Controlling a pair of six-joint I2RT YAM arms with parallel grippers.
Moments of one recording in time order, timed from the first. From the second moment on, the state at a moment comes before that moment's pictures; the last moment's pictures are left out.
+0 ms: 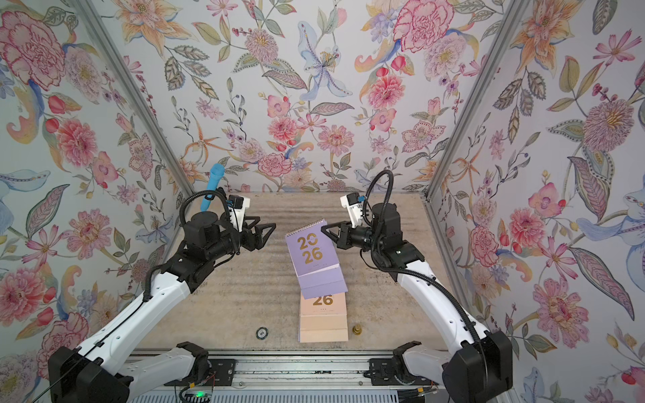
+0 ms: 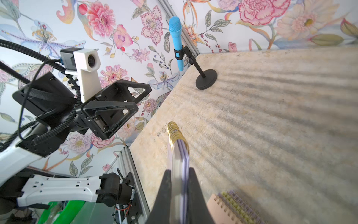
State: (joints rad) left arm -0.40 1.14 0.94 -0.08 0.32 -0.24; right arm 0.39 1.17 1.00 -0.14 -0.69 0.51
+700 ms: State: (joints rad) left arm -0.68 1.13 0.57 0.06 0.17 -0.72; right arm 0.31 0.90 0.34 0.20 -0.69 1.01
